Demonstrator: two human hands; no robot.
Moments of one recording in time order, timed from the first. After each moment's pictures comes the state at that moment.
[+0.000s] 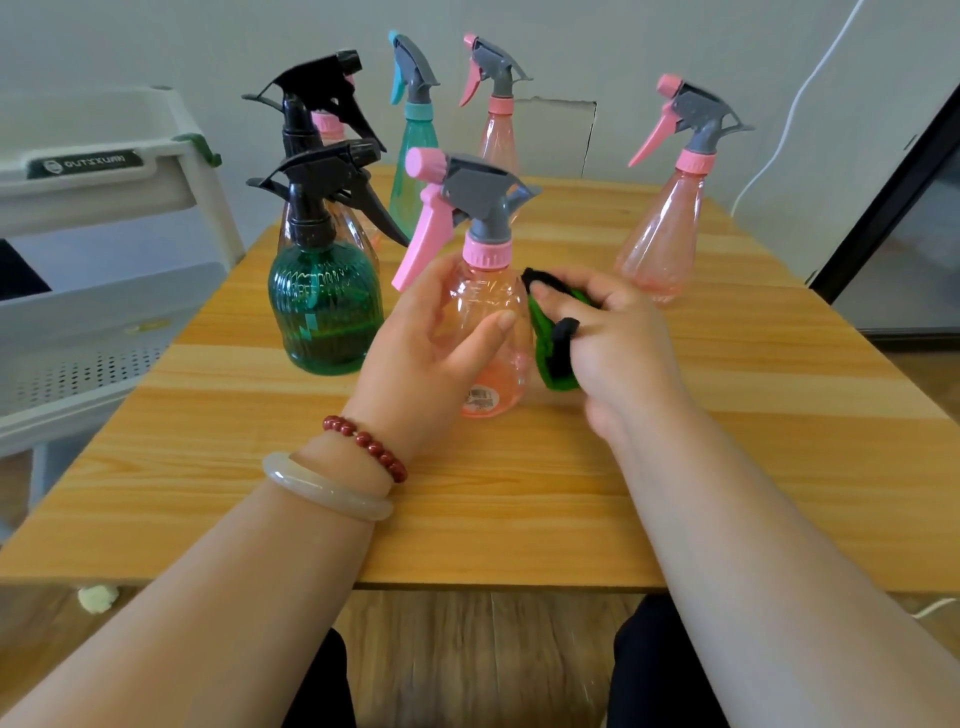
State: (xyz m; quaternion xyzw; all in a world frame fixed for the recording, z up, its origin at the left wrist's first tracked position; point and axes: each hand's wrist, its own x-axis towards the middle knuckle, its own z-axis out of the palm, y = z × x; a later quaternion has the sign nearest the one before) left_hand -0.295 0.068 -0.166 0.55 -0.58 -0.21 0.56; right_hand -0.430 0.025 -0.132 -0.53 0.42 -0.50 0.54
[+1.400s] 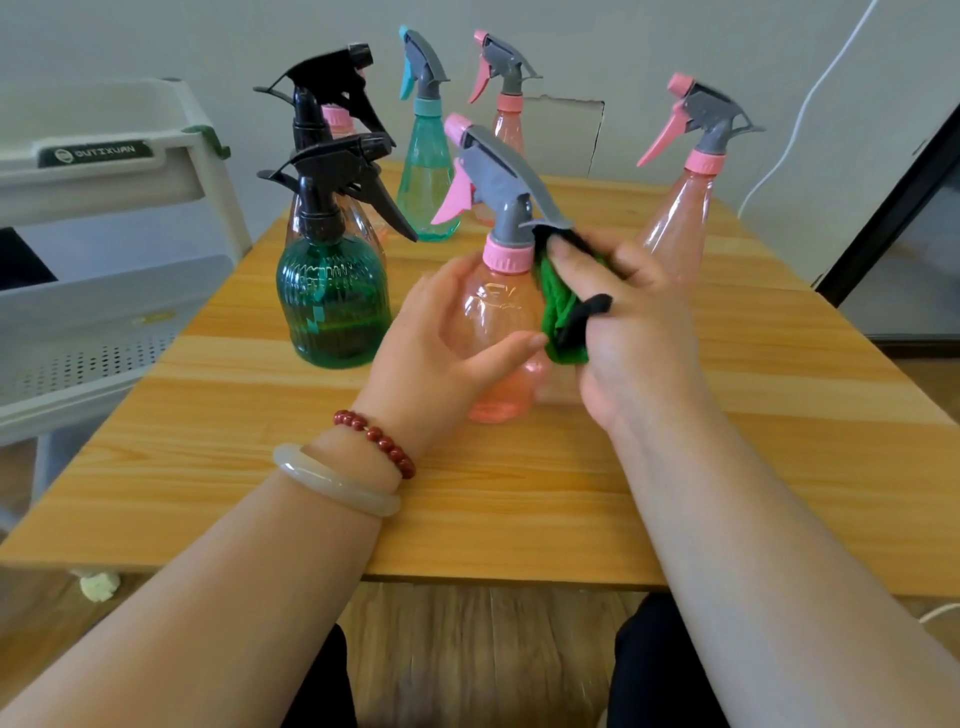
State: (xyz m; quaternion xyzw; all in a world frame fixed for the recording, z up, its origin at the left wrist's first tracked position) left_hand -0.293 0.066 -0.169 0.57 -0.60 -0.19 0.53; right_hand -0.423 0.021 -0.129 -0.48 0.34 -0.57 0.57
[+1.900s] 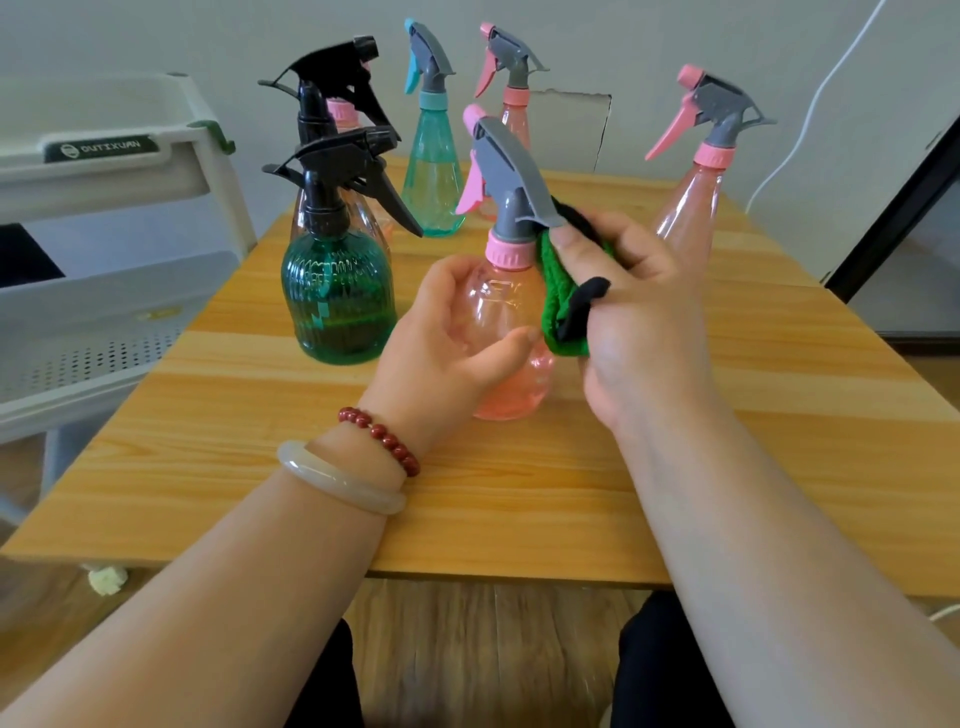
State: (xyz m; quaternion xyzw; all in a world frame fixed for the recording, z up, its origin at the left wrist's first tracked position) left_hand -0.294 0.067 -0.171 0.56 -0.58 -0.21 0.55; right_hand -0.423 0.025 -0.123 -0.51 0.29 -0.57 0.57
